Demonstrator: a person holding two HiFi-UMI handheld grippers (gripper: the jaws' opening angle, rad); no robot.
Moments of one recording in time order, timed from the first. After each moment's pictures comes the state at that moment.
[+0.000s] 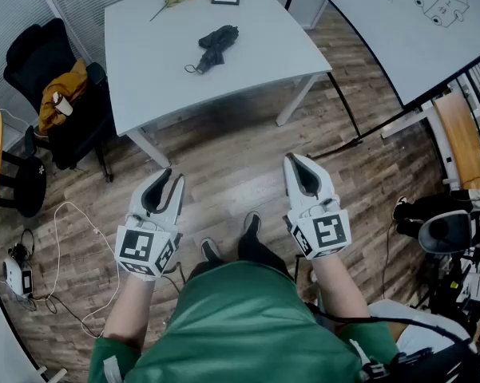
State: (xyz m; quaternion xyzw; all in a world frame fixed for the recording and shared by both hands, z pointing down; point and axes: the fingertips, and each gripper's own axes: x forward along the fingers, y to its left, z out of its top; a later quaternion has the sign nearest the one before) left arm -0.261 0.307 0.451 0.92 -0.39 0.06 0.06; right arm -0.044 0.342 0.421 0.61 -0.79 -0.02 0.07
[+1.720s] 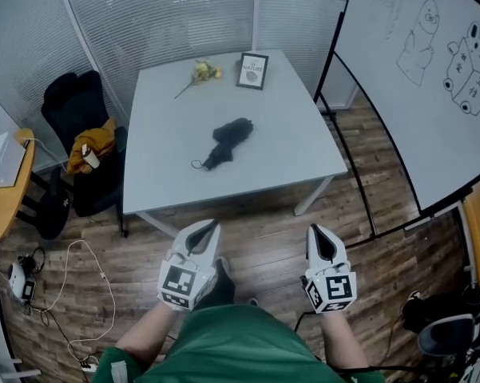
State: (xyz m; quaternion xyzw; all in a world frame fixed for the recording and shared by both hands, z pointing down) left arm -0.061 0.177 0.438 0.91 -0.41 0.09 0.01; right arm 0.155 0.213 0.448 0.62 -0.78 0.04 0.07
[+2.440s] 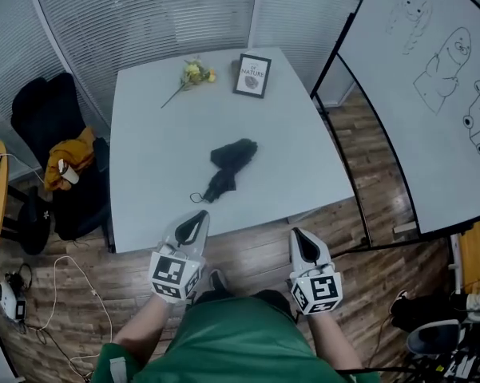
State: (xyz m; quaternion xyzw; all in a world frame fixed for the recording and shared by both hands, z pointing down) left arm -0.121 -0.040 0.468 0.91 -0.41 0.06 0.08; right arm 0.077 0.032 0.476 0.61 -0.78 0.08 0.11
